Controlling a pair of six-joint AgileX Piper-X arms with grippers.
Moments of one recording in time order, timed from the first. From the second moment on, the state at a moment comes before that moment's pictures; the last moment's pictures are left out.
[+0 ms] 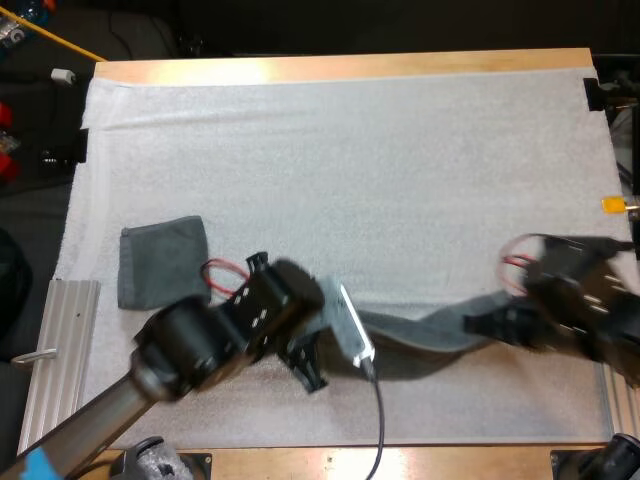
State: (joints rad) left arm -0.85 1.09 -1.15 1.20 -0.08 -1.47; right arm 0.73 1.00 -1.14 1.34 0.07 -1.23
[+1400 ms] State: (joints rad) left arm -0.41 1.54 -1.14 0.58 0.16 -1.41; right arm 0.28 1.60 -1.11 0.51 -0.21 -1.13
